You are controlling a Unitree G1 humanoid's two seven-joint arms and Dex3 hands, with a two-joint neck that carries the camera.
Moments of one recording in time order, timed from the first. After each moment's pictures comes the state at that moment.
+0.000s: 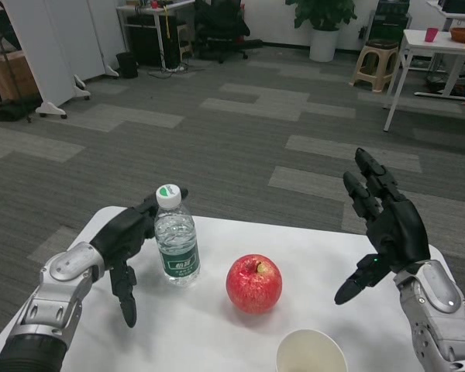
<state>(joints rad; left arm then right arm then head) -0.31 0.19 0.23 0.27 0.05 -0.09 -0.58 -0.29 -0.38 0.01 0.28 0.50 -0.36 0.23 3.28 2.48</state>
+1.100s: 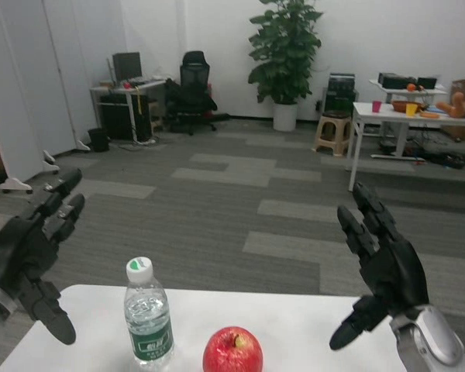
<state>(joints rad) -0.40 0.28 0.41 0.09 -0.21 -0.06 -0.44 -0.29 -0.40 -0.05 0.22 0.59 -0.43 0.21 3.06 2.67</state>
